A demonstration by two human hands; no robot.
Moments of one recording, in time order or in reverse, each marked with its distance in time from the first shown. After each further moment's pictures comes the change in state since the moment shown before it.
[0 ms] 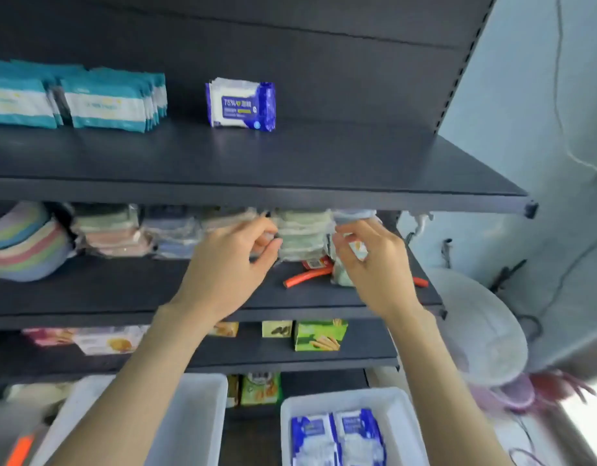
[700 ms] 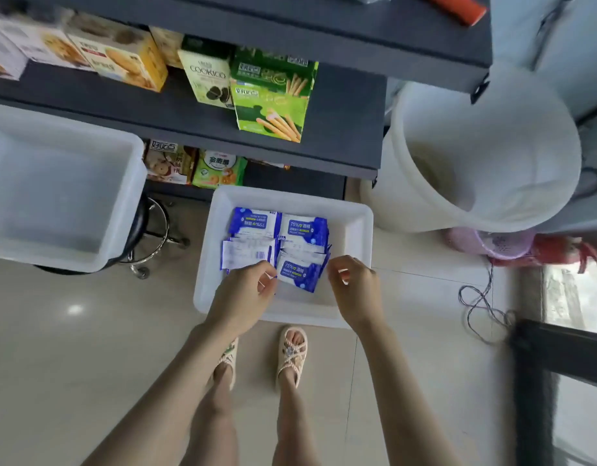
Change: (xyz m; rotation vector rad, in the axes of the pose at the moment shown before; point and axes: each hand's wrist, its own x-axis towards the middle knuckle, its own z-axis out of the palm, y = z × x) left_hand -0.320 0.105 0.376 -0.175 -0.626 -0.993; right_hand -0.346 0.328 0.035 0.059 -0.704 0.708
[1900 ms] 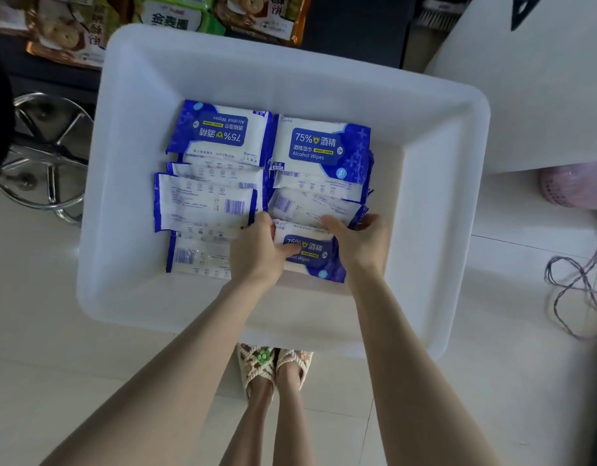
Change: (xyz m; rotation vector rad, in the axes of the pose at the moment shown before) left_hand 0.157 -0.152 0.231 0.092 0.024 -0.338; right_hand 0.145 0.206 0.205 0.396 0.067 0.575
